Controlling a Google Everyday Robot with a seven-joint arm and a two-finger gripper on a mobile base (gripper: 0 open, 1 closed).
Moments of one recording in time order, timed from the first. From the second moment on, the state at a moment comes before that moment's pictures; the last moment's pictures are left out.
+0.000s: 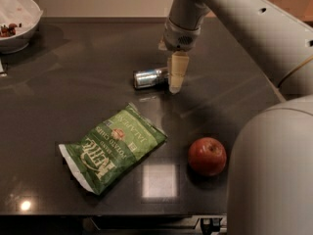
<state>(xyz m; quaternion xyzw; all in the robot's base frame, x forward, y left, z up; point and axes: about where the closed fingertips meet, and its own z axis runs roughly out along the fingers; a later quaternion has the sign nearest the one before) 0.649 -0.045 0.871 -0.75 0.65 0.05 0.12</state>
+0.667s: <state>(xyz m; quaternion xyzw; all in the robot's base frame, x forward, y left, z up) 0.664 -0.032 0.843 -0.76 0.64 0.03 0.08</state>
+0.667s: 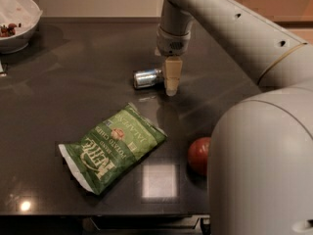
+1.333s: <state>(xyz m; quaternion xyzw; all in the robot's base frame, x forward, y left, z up) 0.666 -0.031 0.834 -0.77 0.64 0.02 0.06</state>
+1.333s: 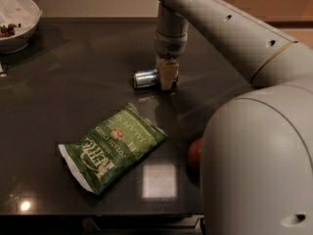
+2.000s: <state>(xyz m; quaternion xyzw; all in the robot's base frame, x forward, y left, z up) 0.665 -0.036 0.848 -0.78 0.62 0.00 0.07</state>
